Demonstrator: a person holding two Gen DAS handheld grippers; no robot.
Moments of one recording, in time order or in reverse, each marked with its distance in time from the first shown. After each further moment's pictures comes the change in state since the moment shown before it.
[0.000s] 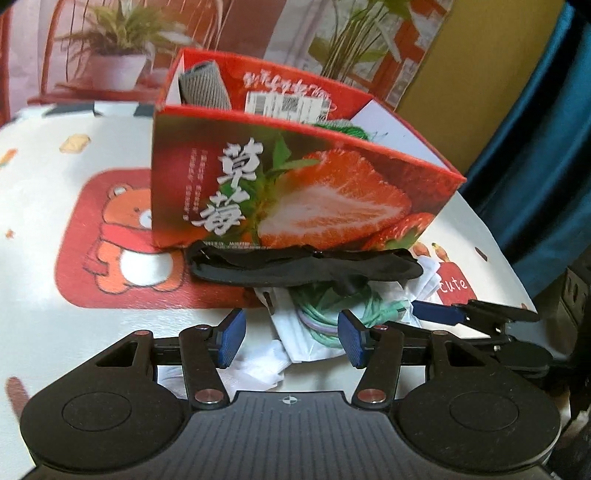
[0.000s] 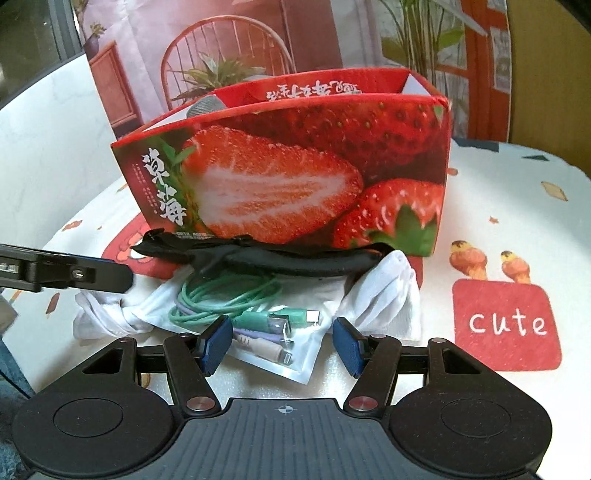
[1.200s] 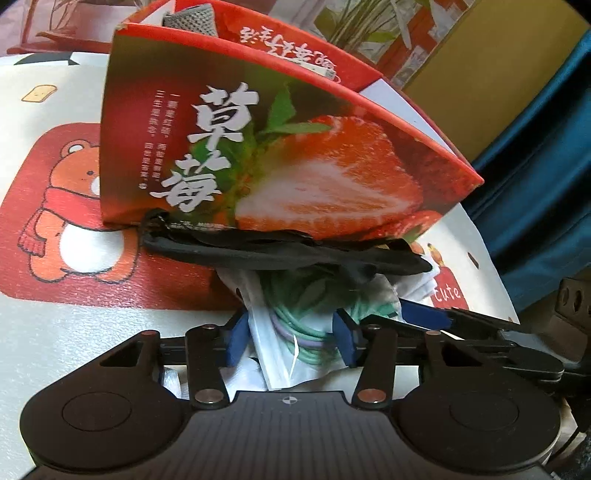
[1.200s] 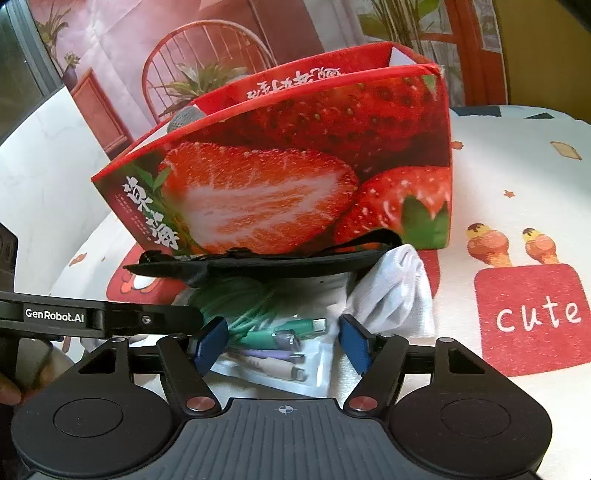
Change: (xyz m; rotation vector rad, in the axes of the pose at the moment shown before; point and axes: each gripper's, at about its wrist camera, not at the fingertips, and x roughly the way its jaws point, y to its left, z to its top) left arm 0.043 0.007 0.006 -0.077 0.069 -0.112; right arm 0.018 -0.014 0.013 0.142 0.020 0.069
